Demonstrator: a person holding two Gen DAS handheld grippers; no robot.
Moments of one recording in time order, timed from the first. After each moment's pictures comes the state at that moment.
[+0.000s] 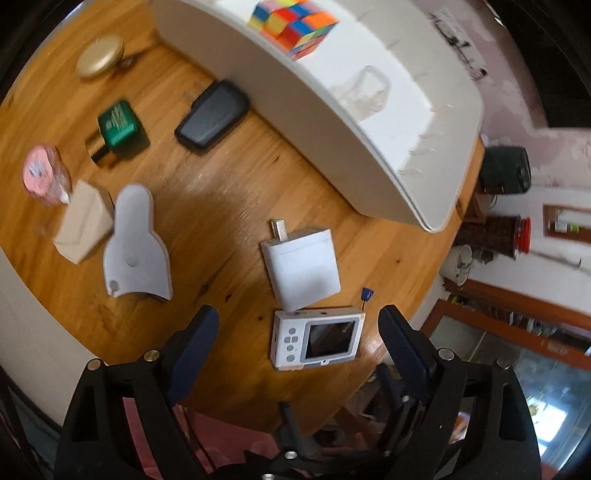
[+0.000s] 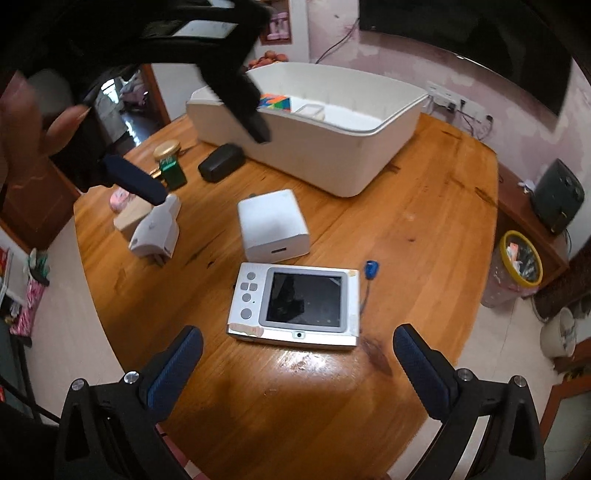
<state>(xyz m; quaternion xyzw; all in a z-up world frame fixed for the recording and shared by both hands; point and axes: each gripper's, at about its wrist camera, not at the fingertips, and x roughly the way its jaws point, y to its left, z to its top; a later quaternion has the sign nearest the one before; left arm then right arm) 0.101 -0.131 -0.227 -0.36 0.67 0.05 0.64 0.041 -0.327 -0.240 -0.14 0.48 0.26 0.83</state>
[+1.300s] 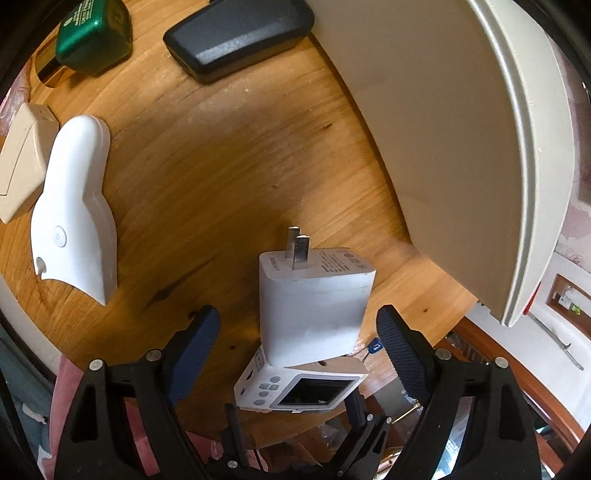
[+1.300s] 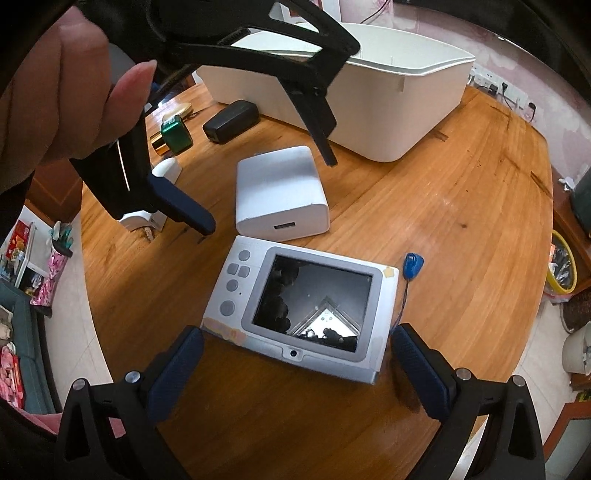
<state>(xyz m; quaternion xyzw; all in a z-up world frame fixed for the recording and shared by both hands) 0.120 -0.126 -0.287 -0.44 0.70 0.14 0.54 0.073 -0.325 -0.278 -0.14 0.53 0.32 0.78</state>
